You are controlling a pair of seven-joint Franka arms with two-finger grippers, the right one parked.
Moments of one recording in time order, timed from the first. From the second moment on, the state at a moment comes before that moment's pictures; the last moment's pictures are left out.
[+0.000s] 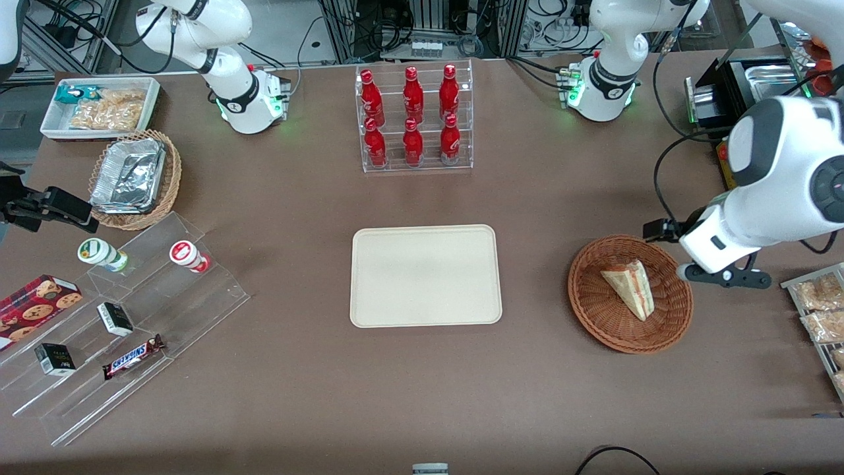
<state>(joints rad) 0.04 0.22 -0.16 -1.70 0.05 1.72 0.00</state>
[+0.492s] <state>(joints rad) 0.04 0.22 -0.16 -1.97 0.05 2.09 -0.16</state>
